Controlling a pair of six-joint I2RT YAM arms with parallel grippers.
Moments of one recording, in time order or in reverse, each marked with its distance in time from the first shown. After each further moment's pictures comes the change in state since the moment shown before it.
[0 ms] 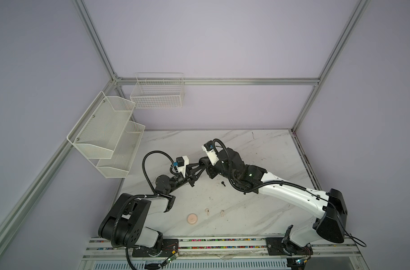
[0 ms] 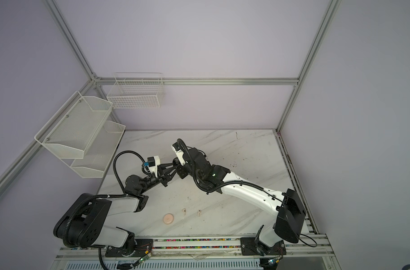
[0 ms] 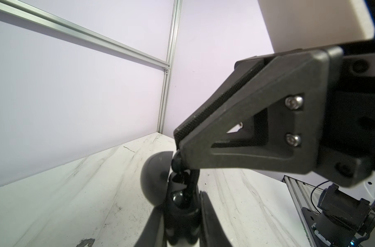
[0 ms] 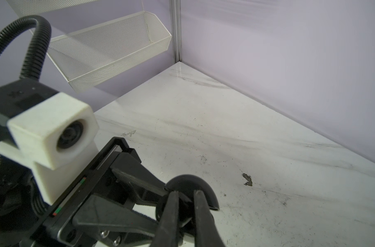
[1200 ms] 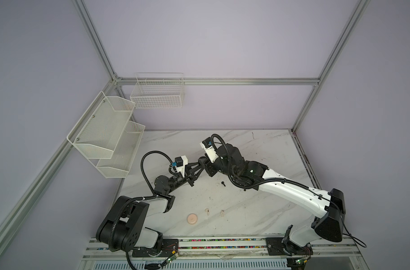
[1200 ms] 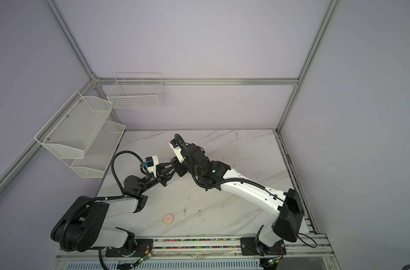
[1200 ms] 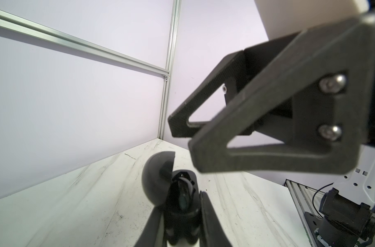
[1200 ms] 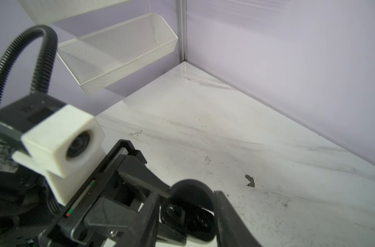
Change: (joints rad) left arm 0.000 -0.032 0.000 0.005 -0.007 0.000; right arm 0.000 0.018 0.136 -0.126 -0.035 0.020
